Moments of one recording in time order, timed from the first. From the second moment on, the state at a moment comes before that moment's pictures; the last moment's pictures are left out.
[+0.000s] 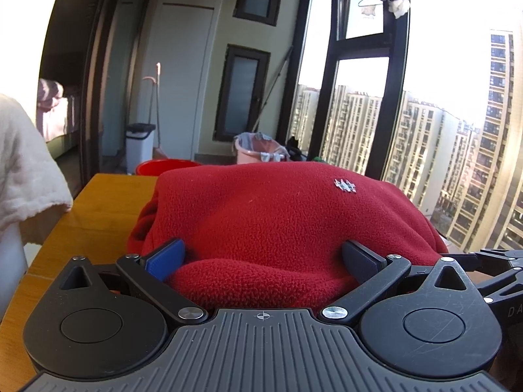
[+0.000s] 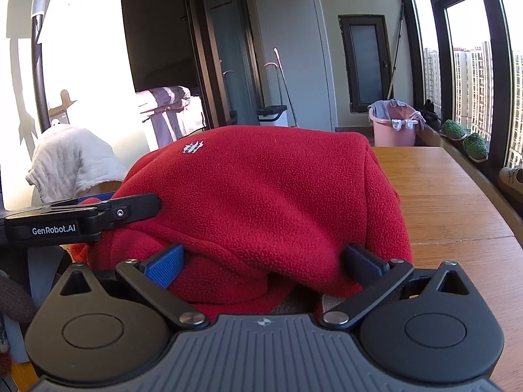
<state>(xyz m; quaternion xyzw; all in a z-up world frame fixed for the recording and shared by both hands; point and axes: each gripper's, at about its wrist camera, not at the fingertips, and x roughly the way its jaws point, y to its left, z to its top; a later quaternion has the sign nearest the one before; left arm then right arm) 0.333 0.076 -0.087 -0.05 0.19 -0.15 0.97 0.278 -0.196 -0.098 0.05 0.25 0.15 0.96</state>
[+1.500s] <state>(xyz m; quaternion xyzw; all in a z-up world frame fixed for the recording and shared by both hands) 0.331 0.103 -0.093 -0.16 0.18 -0.14 0.96 0.267 -0.188 -0.098 0.02 0.23 0.12 0.96</state>
